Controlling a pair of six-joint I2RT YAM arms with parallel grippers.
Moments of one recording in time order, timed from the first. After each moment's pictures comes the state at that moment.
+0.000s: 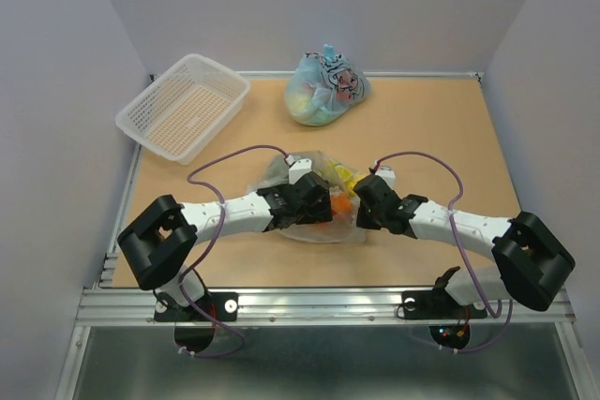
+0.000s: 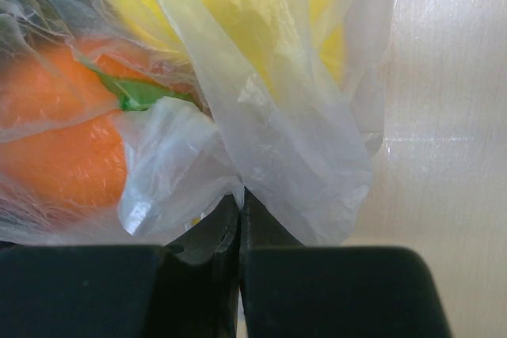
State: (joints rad) left arm -0.98 1.54 0.88 -0.28 -0.28 -0.90; right arm 0.77 1.34 0.64 -0.29 0.29 0.79
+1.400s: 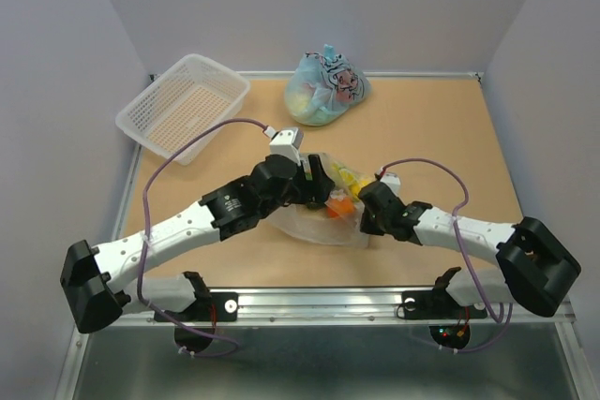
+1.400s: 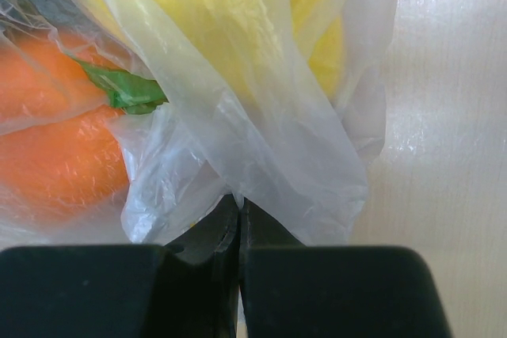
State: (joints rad) left arm -0.99 1.15 0.93 -0.26 -0.29 -0.73; right arm 0.77 1.30 0.56 -0.26 0.29 0.84
